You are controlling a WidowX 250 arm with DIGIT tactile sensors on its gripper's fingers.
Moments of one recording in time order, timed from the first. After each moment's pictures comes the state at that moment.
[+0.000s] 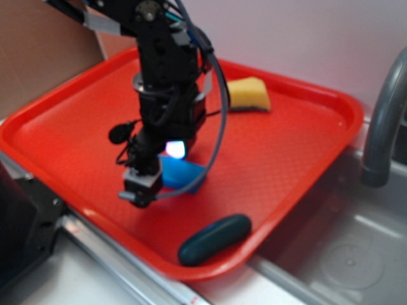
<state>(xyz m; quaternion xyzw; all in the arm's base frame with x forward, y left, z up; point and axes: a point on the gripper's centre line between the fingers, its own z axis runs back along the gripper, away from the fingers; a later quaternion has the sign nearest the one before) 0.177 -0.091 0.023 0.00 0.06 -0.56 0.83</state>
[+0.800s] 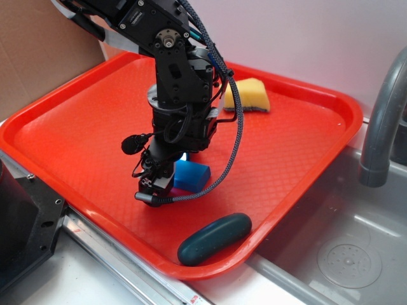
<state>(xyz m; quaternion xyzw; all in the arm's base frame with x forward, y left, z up) 0.179 -0.096 0.017 0.05 0.07 -0.54 0.83</state>
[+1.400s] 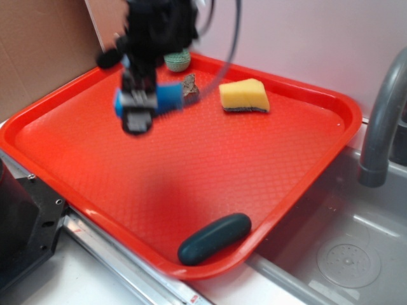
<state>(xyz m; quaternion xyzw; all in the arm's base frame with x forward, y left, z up) 0.175 -0.066 0.142 0.04 0.10 -0.24 0.97</state>
